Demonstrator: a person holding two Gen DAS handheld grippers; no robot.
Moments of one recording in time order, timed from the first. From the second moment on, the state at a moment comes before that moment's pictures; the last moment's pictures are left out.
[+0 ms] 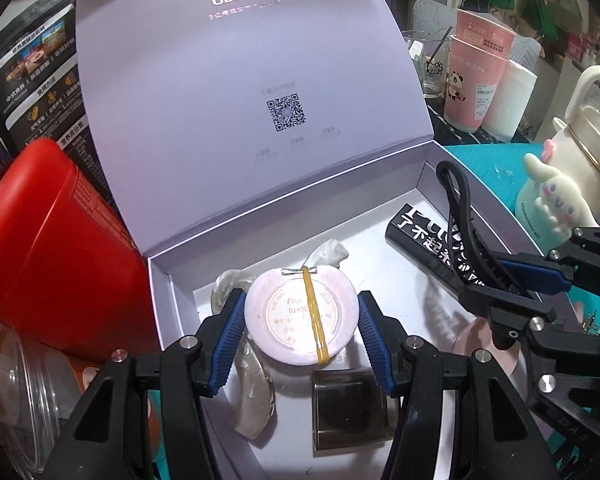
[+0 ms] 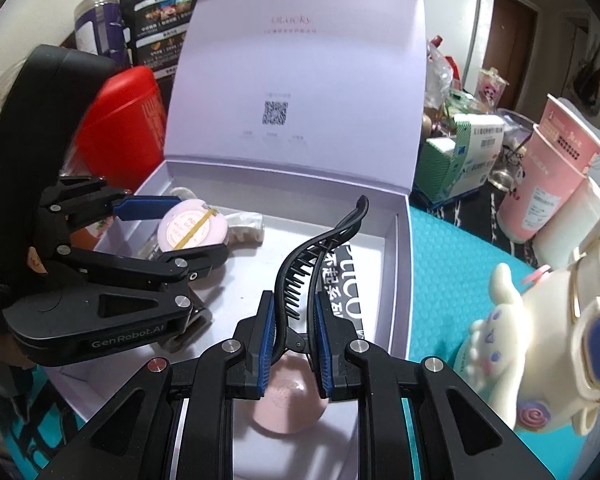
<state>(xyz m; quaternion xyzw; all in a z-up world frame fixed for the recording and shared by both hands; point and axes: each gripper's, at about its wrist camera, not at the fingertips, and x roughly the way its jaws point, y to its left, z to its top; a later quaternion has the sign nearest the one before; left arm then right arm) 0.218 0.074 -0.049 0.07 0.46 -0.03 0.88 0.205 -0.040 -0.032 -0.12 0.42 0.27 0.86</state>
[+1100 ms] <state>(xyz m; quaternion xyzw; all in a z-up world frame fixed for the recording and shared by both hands) 0.194 0.070 -0.009 0.04 0.44 -0.02 0.90 0.178 -0.055 0.001 -0.13 0.40 0.22 0.88</state>
